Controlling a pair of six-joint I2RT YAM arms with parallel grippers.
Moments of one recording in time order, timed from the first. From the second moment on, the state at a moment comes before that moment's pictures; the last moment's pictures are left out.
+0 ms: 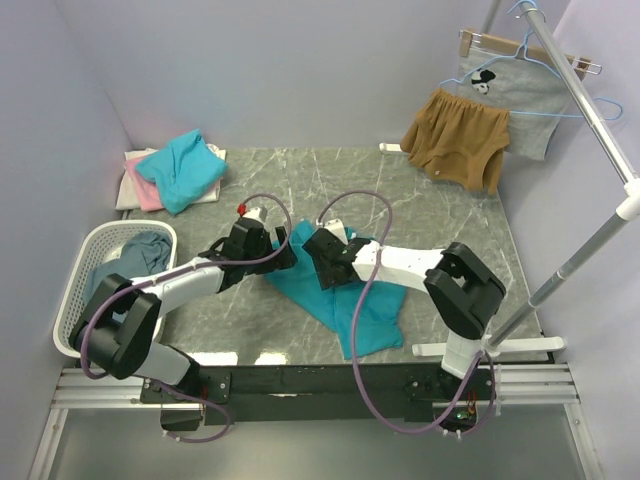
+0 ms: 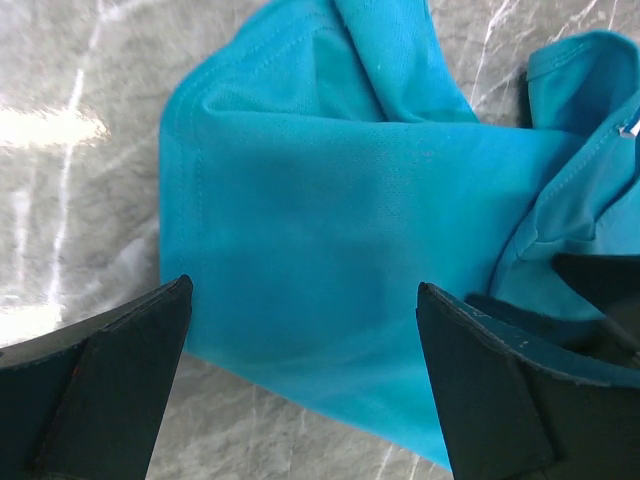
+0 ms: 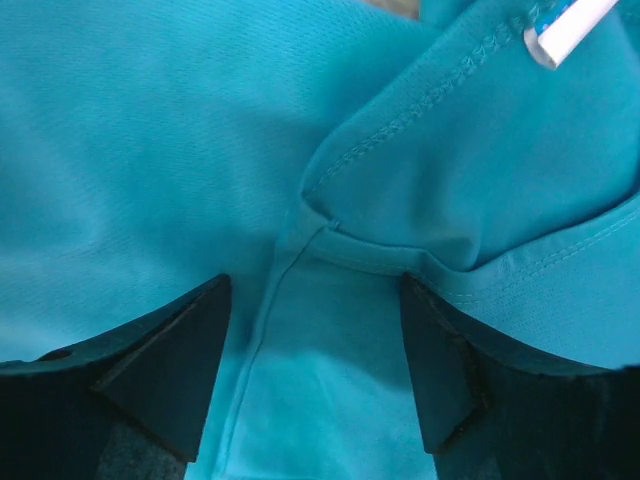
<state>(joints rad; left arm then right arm) -0.52 1.43 0.70 0.01 0.01 -0.64 0.87 1.77 1.11 -0.51 0.42 0.50</state>
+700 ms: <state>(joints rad) -0.55 1.36 0.67 0.02 -0.04 -0.67 0.87 1.55 1.15 -0.58 0.53 0.51</state>
